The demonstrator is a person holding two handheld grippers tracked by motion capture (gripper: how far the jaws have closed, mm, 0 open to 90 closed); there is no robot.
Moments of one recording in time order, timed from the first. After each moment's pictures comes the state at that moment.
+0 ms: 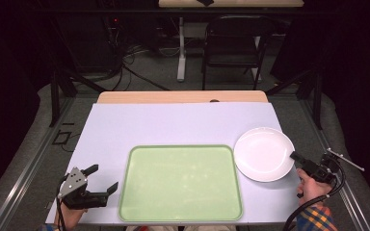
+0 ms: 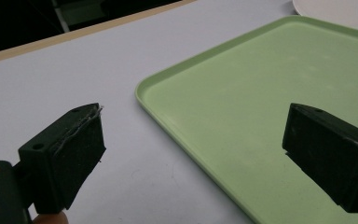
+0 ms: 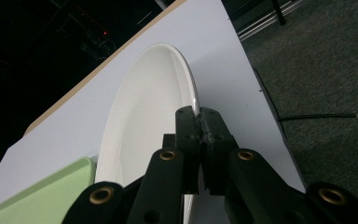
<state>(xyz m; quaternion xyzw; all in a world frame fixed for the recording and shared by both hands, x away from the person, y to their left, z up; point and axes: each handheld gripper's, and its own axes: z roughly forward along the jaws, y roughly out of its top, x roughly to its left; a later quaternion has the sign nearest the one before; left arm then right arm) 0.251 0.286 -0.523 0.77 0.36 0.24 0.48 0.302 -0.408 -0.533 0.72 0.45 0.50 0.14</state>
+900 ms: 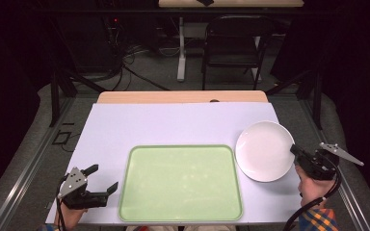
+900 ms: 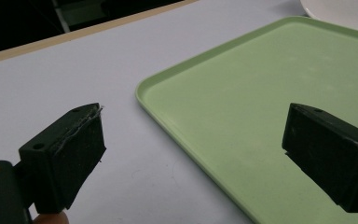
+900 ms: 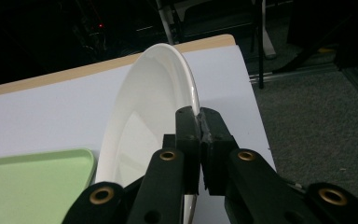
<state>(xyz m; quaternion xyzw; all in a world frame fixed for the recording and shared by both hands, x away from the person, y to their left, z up) 0.251 0.286 -0.523 0.76 0.36 0.24 0.48 0.287 -0.367 -0.480 0.63 0.55 0.47 0.29</state>
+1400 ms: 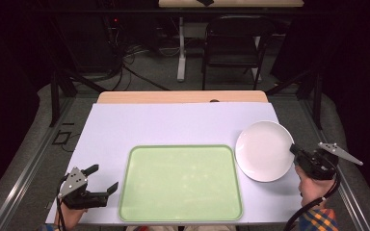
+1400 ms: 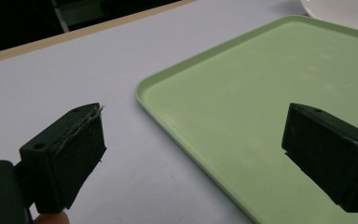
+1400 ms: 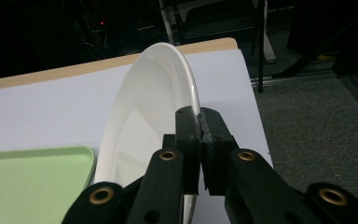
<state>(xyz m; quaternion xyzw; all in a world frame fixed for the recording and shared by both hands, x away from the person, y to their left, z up) 0.251 0.286 -0.523 0.77 0.36 0.24 0.48 0.286 -0.365 -0.477 0.62 0.57 0.46 0.30</state>
